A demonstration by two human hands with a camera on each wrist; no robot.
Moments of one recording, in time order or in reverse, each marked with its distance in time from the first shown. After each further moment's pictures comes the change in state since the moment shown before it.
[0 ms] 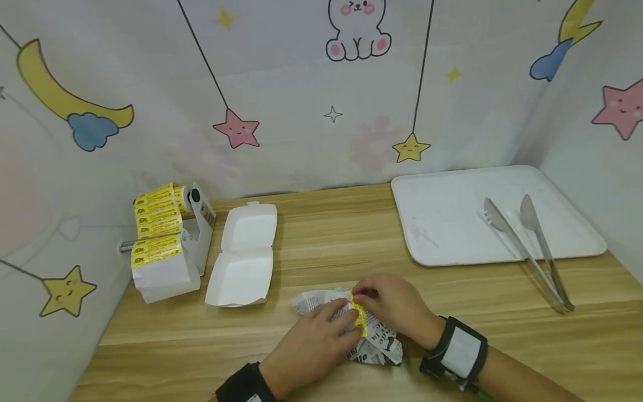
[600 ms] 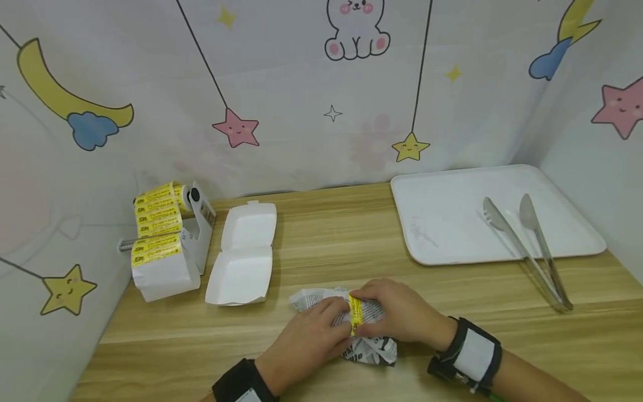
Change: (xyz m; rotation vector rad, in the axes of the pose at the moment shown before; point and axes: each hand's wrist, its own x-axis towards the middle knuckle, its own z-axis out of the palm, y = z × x) left_hand -0.002 -0.002 -0.001 -0.230 0.049 -0.161; right_hand -0.010 0.004 -0.014 0.022 -0.223 -0.084
